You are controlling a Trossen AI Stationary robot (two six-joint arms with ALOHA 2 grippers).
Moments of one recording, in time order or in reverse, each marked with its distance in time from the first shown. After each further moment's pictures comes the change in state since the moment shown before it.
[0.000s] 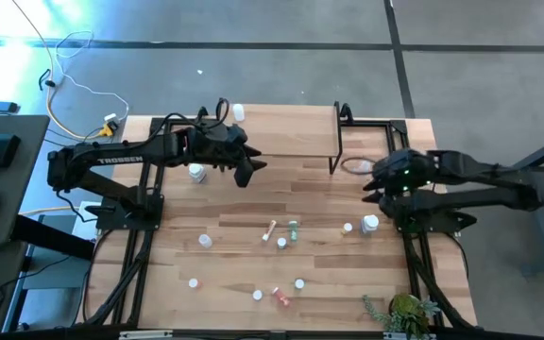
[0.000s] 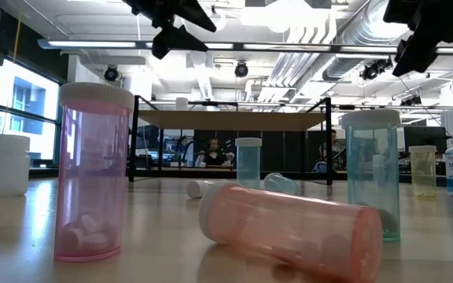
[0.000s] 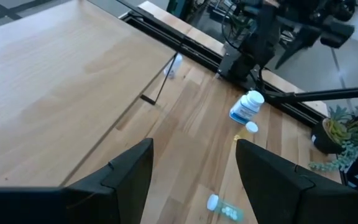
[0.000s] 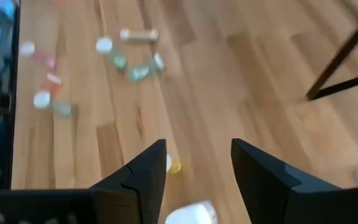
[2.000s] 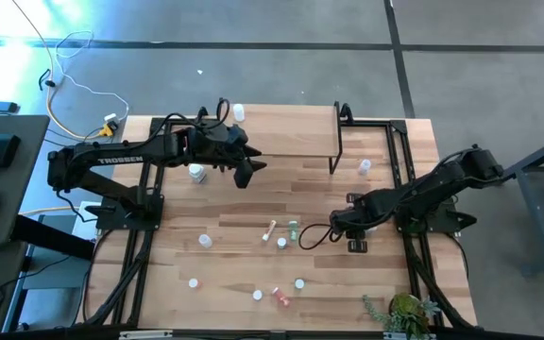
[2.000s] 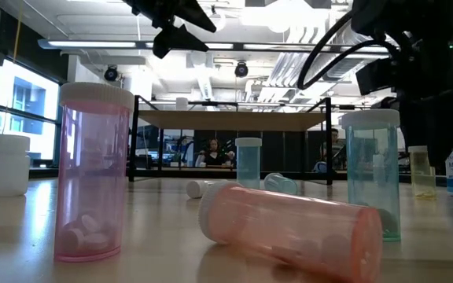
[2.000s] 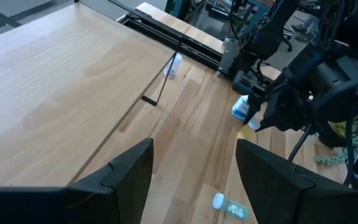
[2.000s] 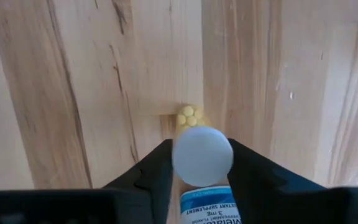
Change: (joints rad) left arm -0.002 0.001 0.000 -0.001 0.001 0.046; right arm 0.403 0.731 0.002 0.141 0.185 0.065
